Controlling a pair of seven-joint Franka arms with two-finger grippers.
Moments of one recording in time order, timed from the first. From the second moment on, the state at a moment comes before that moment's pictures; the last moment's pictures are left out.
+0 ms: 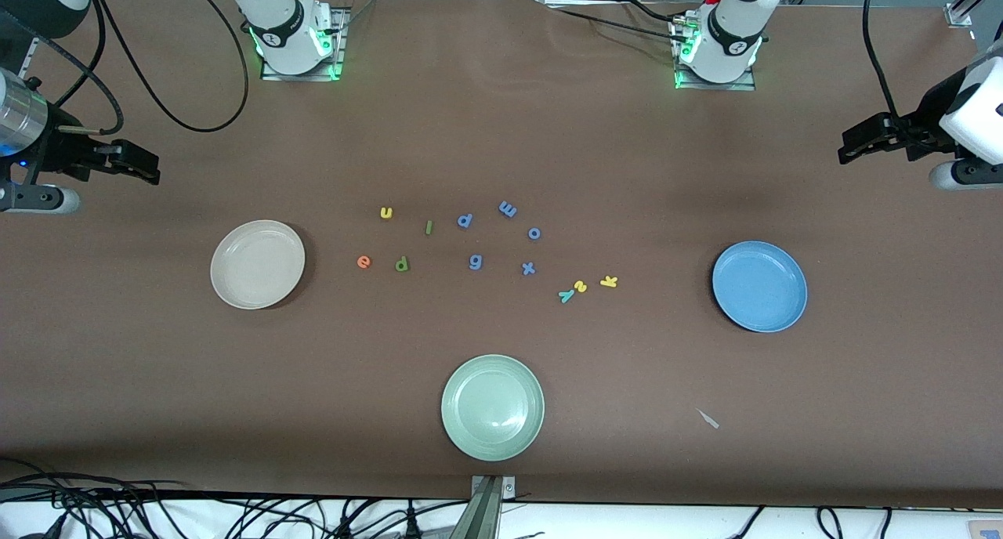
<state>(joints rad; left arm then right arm) -0.04 0.05 0.01 -1.51 -0.03 1.41 -0.10 0.04 0.10 0.01 -1.54 -0.07 1.52 0.06</state>
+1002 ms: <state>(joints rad) -0.04 0.05 0.01 -1.51 -0.03 1.41 -0.10 0.04 0.10 0.01 -1.54 -0.03 1.52 0.06</state>
